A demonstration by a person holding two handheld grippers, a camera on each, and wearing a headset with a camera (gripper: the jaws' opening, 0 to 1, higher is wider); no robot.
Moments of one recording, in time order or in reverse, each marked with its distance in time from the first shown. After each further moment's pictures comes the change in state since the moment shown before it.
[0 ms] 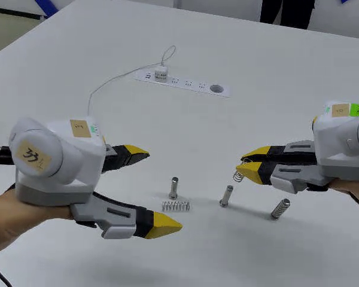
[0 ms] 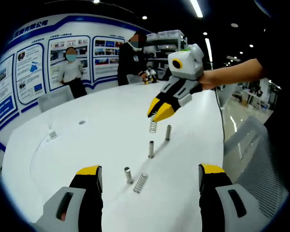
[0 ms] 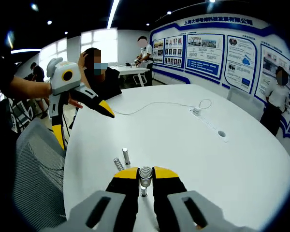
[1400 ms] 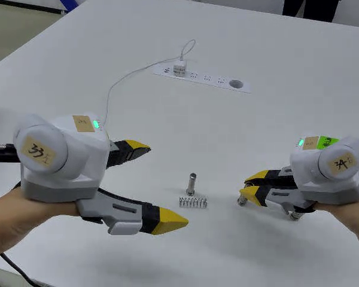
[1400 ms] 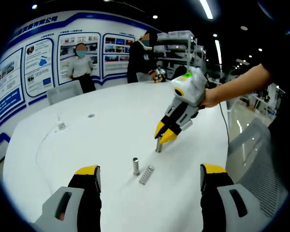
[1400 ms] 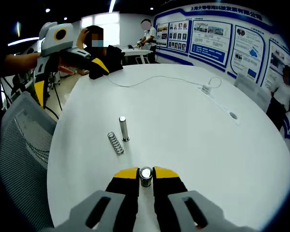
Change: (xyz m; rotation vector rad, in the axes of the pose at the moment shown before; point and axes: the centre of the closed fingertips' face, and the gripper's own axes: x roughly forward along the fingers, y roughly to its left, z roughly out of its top) left arm -0.016 0.014 -0.014 -0.055 0.008 0.069; right arm 0.049 0.007 -0.067 -0.061 0.171 0.013
